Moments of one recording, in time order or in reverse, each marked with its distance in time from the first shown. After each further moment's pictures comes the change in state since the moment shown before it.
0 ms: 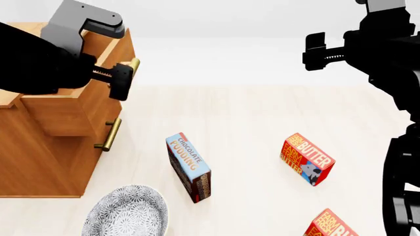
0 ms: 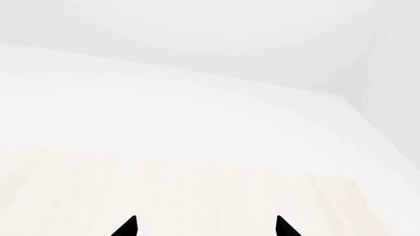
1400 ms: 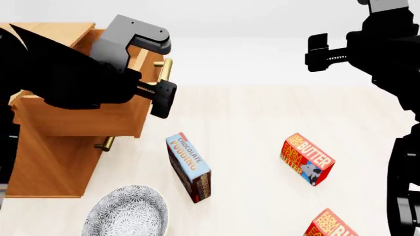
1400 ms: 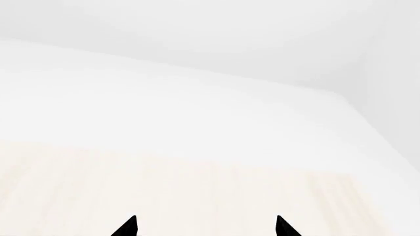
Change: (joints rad) left arm 0.072 0.105 -0.058 0.062 -0.316 -0.031 -0.236; right arm 0.006 0.016 -0.010 -0.009 0.023 0.021 0.016
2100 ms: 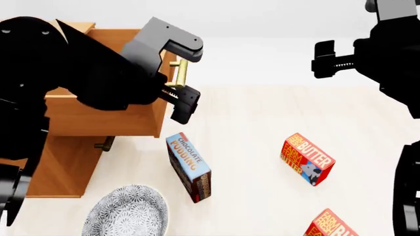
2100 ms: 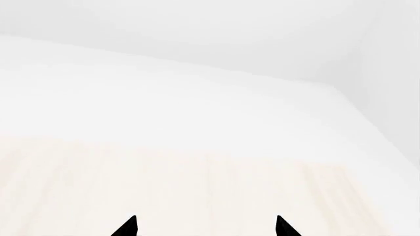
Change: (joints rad) left arm -0.046 0.106 0.103 -0.021 -0.049 0.001 -0.088; right arm -0.038 0.035 0.026 -0.057 0.024 0.037 0.013
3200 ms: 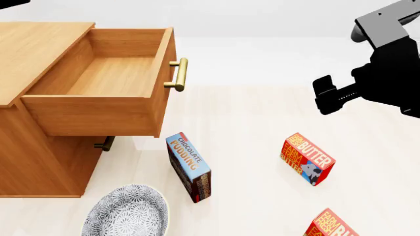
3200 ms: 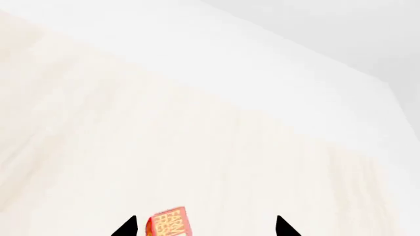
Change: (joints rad) left arm -0.269 -0.212 -0.032 0.010 0.221 0.355 0.285; right arm 0.077 0.262 -0.293 -0.070 0.485 0.077 0.019
